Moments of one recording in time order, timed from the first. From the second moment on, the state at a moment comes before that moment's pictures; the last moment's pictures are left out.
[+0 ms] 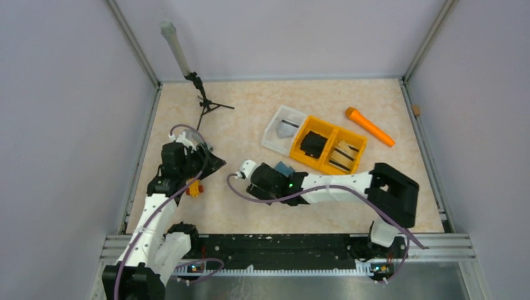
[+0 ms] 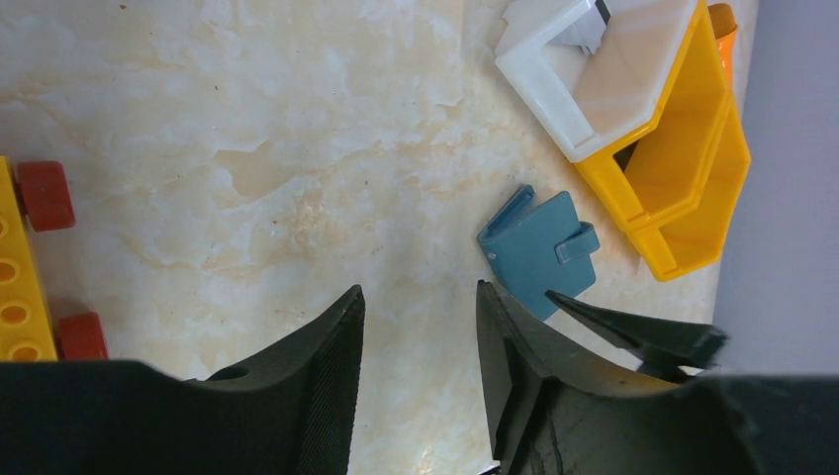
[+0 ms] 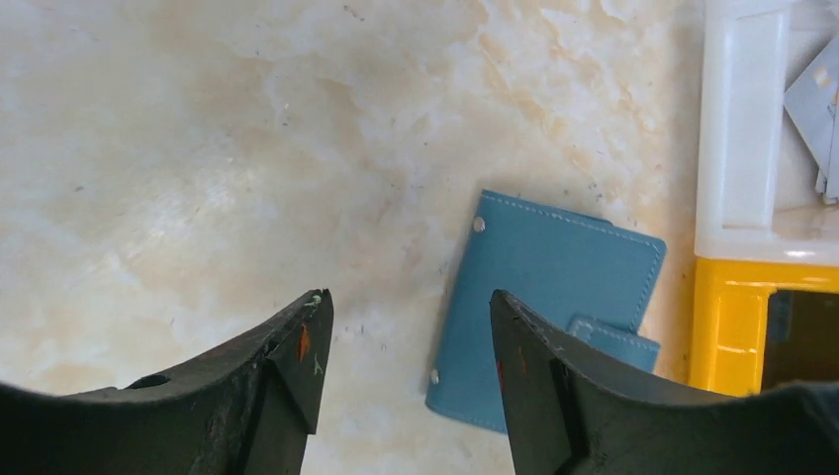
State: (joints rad) left arm -0.04 0.82 0.58 -0.38 0.37 -0.63; right arm 1.22 1.75 1.08 -0.24 0.39 -0.05
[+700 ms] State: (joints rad) left arm -0.04 0.74 0.54 -0.17 0.06 -0.54; right arm 0.46 0.85 0.58 0.06 0.55 0.15
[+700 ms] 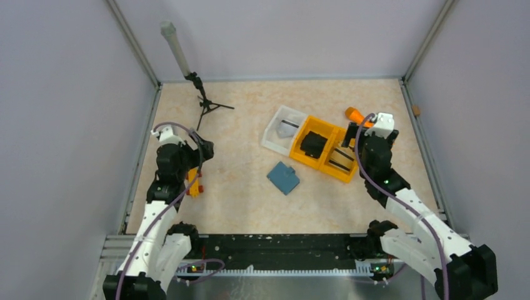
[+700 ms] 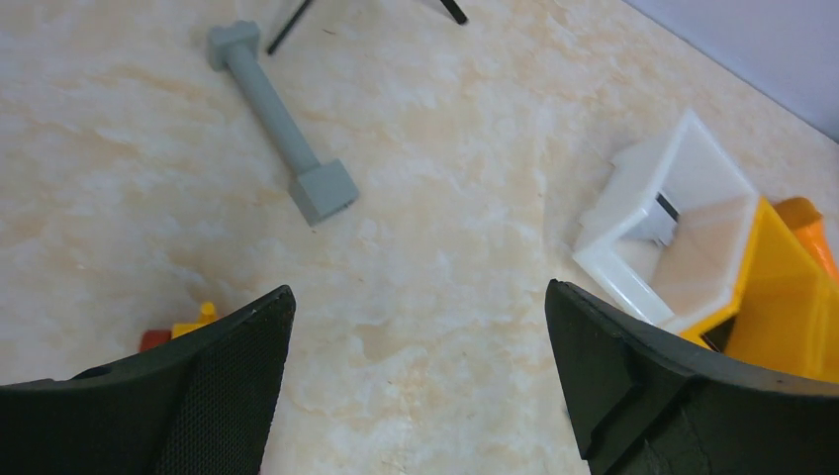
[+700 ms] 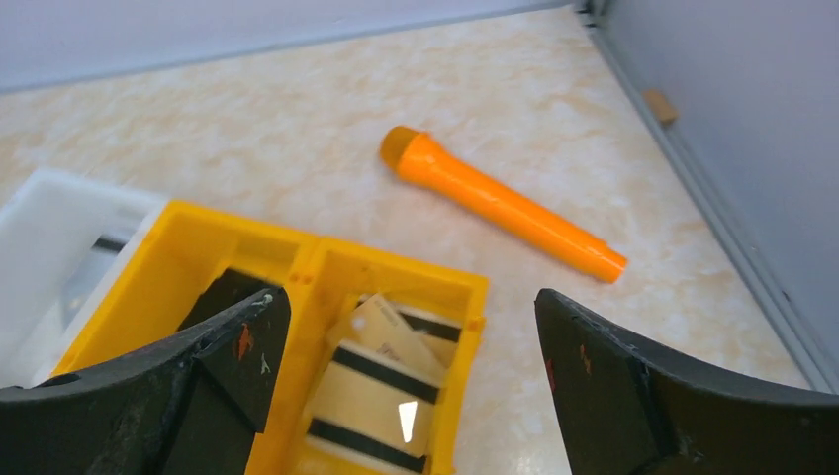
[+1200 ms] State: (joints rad) left arm -0.03 0.94 0.33 0.38 -0.32 -0.22; right arm 0.11 1.00 0.34 0.44 0.65 0.17
